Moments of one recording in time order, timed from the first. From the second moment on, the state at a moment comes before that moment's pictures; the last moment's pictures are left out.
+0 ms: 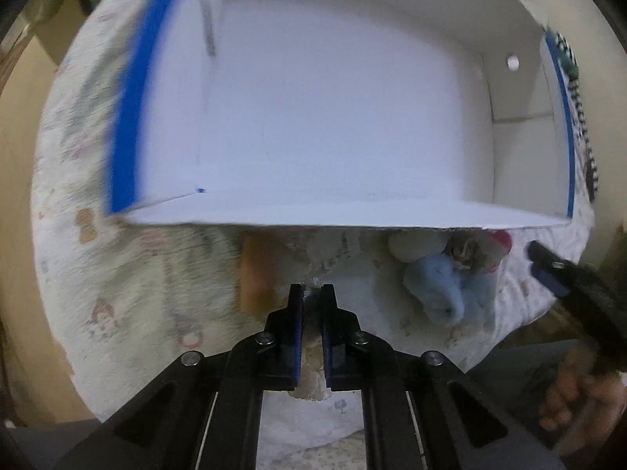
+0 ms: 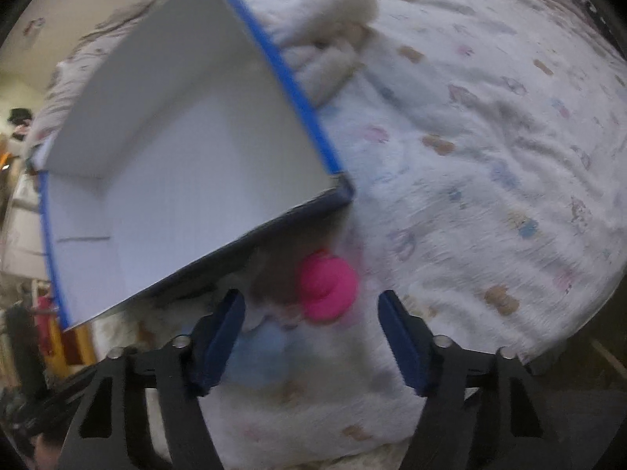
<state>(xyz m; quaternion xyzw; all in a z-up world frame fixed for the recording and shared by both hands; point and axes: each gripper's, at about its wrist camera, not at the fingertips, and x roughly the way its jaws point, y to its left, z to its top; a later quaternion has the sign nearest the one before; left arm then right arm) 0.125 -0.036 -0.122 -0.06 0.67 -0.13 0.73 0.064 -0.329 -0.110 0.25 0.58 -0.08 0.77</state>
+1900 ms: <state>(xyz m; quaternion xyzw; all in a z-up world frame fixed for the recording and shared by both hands) 0.213 -0.056 -0.093 -0.01 0.56 -0.08 0.82 0.175 -0.250 -0.105 0.14 0.57 0.08 0.81</state>
